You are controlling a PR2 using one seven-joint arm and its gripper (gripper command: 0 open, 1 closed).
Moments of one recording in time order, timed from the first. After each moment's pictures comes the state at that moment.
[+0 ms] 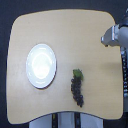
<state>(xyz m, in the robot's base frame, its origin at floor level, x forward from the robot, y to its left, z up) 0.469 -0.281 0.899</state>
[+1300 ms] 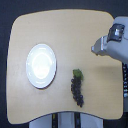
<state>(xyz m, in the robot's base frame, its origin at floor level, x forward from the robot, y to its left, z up) 0.450 -0.238 0.859</state>
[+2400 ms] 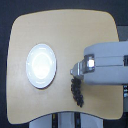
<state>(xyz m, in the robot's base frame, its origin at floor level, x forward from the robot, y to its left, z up) 0.381 -0.125 0.808</state>
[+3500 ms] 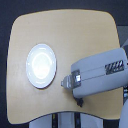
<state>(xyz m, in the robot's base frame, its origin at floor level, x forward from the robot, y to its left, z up) 0.353 -0.078 0.738</state>
